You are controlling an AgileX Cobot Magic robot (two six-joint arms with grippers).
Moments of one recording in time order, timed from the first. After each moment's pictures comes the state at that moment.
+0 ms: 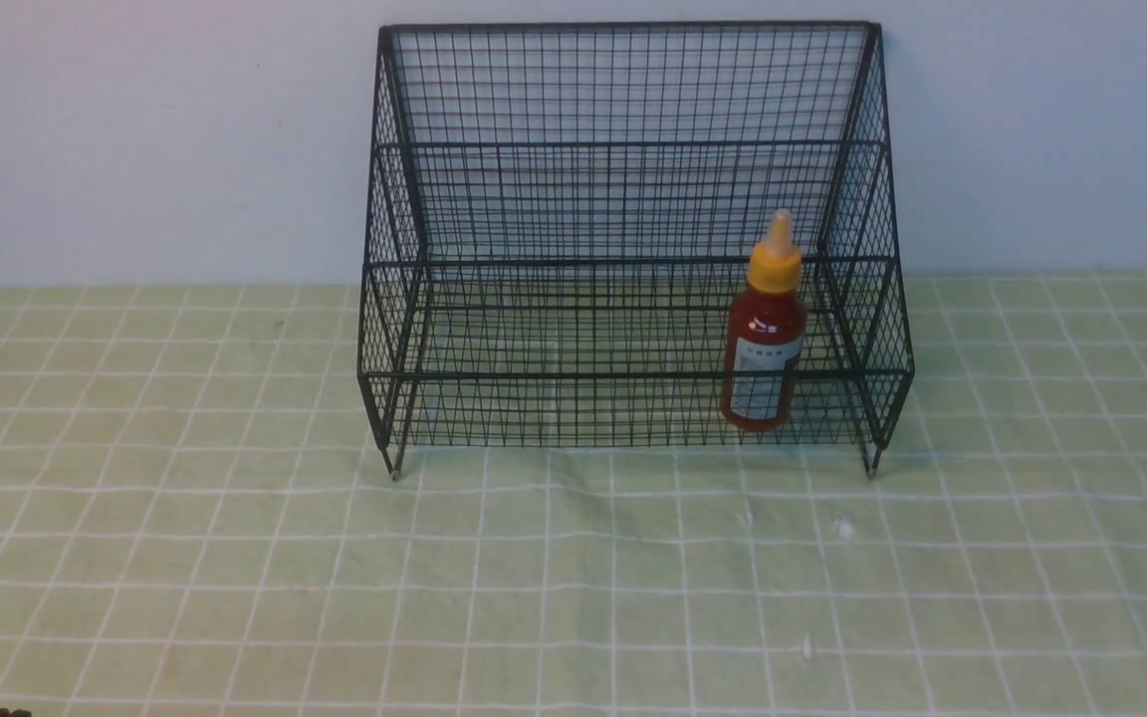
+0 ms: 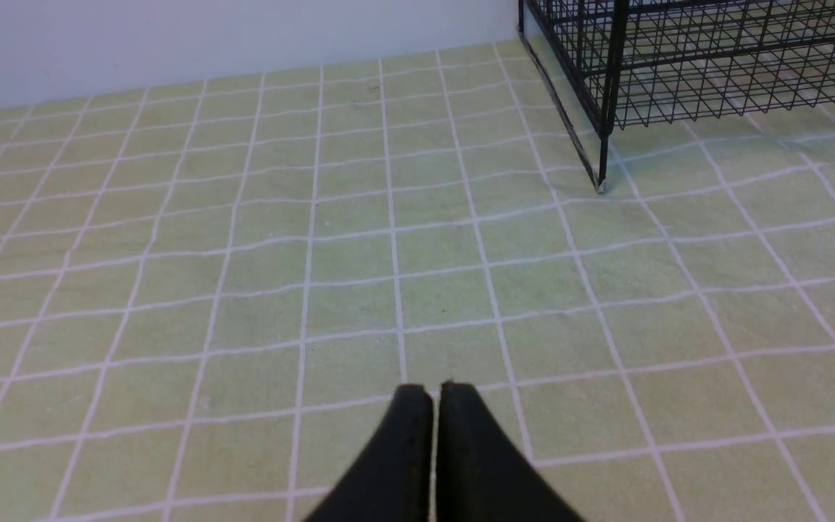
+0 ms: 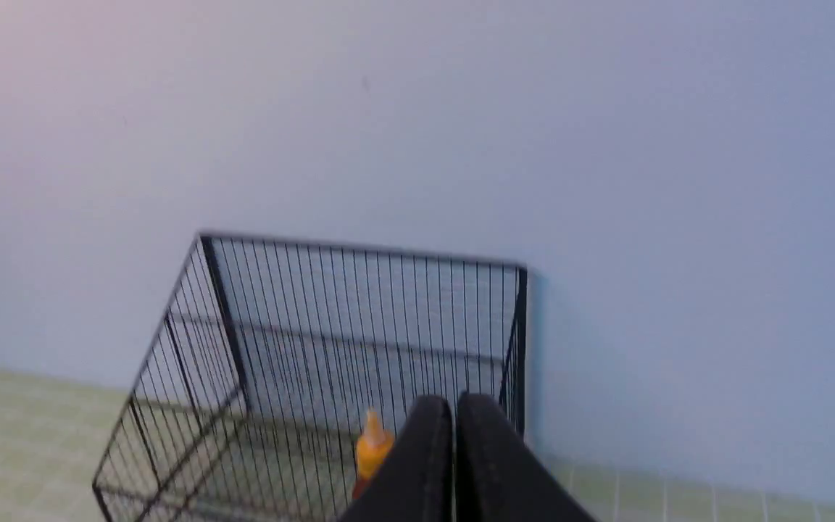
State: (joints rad) right arm 0.36 0.50 -1.14 -0.10 0.87 0.17; left arm -0.09 -0.02 0.03 0.03 0.38 0.03
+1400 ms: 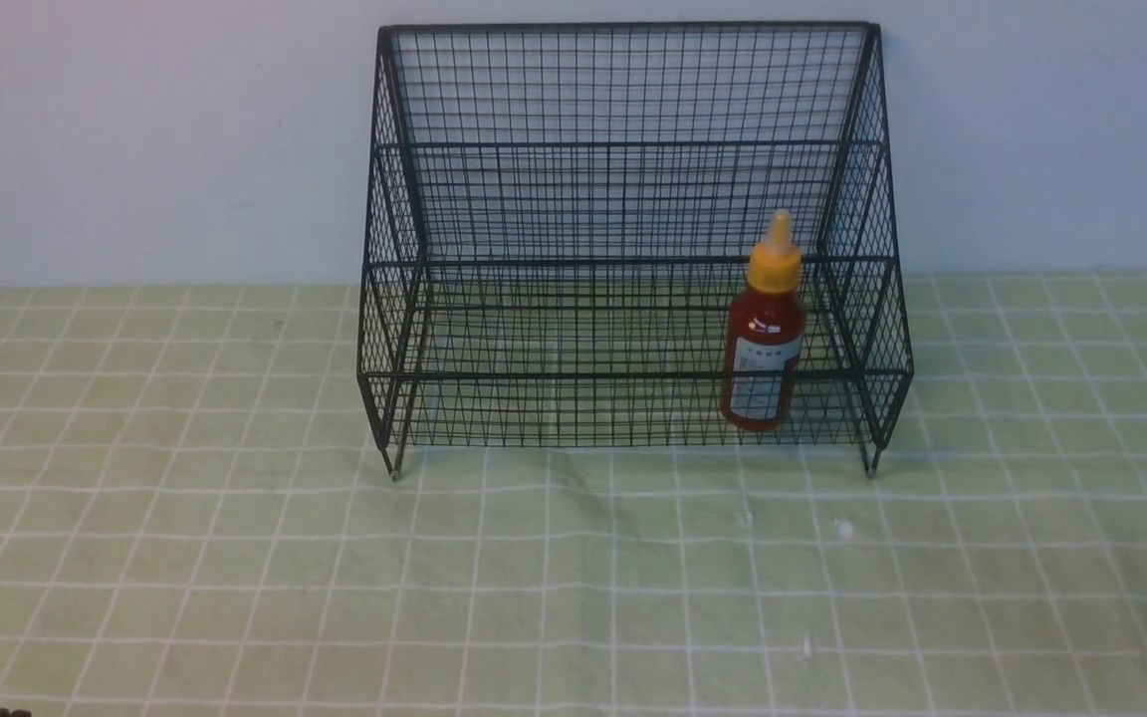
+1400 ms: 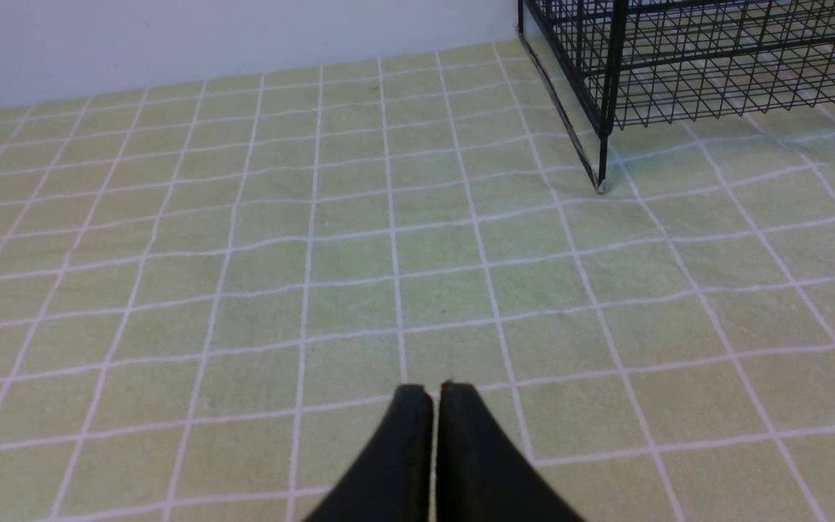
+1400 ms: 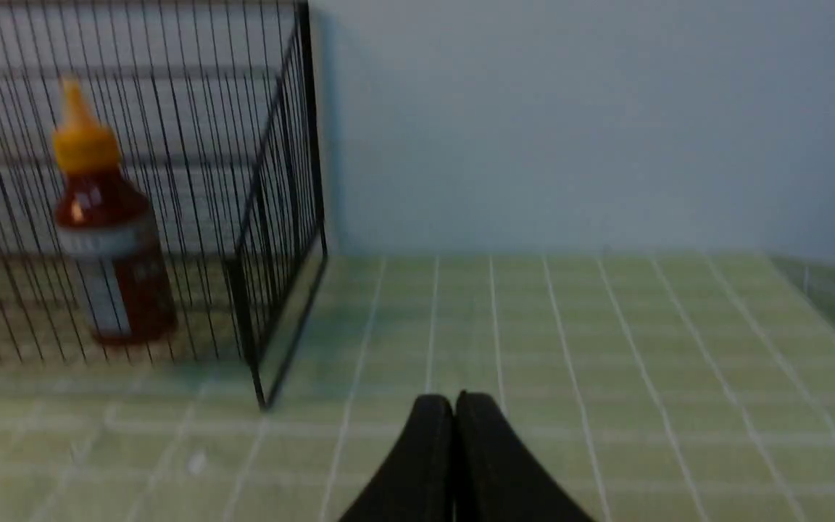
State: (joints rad) right arm 0.05 0.01 -0.02 -0.20 0.35 0.25; left arm -0.09 -0.02 0.03 0.03 0.38 0.03
